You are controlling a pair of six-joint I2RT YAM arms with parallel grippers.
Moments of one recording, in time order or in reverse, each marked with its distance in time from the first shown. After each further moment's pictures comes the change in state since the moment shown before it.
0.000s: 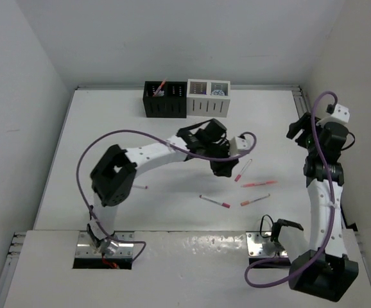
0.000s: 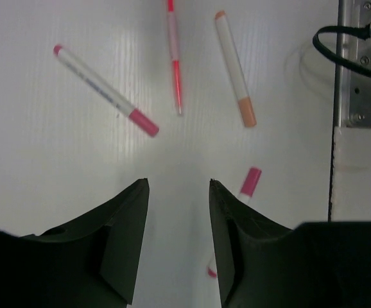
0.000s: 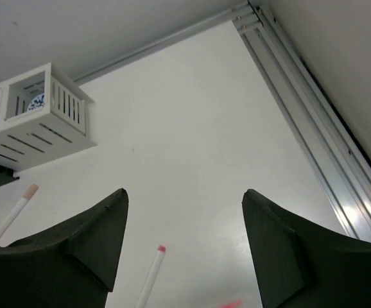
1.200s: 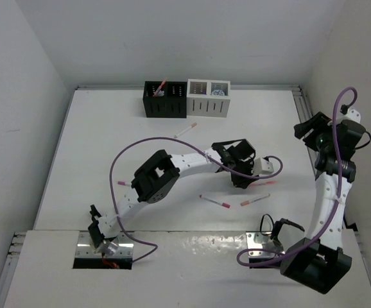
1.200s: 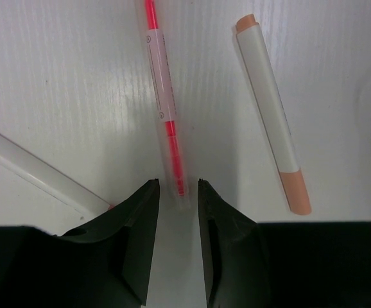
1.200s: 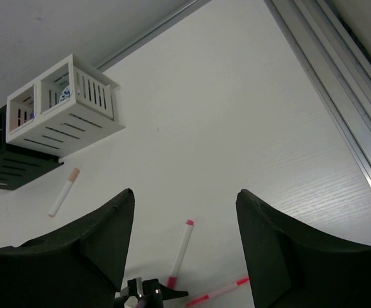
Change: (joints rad) left arm -0.163 0.506 0.451 -0.087 -0.116 0.048; right arm -0.194 0.042 0.087 -0.172 -0.261 0.105
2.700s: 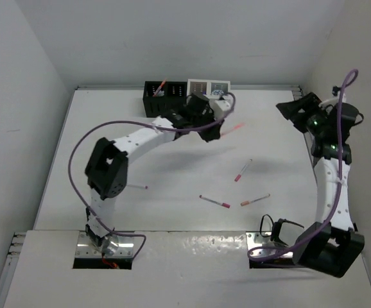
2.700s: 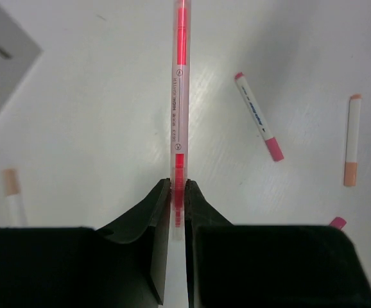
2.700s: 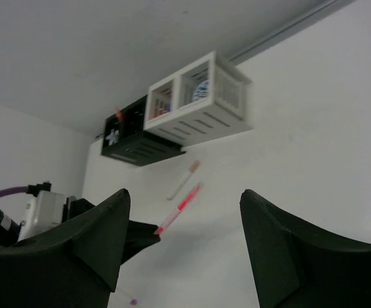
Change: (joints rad) left arm 0.290 -0.394 -0.235 0.105 -0.055 -0.208; right arm 0.097 0.124 0.075 0.180 -0.220 0.270
